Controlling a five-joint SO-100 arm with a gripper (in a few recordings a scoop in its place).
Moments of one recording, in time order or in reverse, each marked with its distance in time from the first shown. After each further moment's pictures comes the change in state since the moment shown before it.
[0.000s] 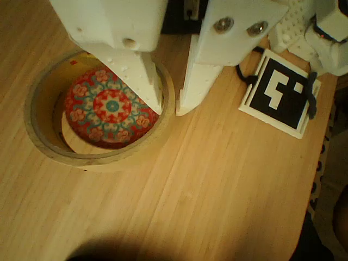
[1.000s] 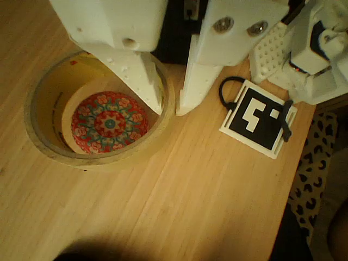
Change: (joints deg) arm -3.7 3.0 -9.4 14.7 0.4
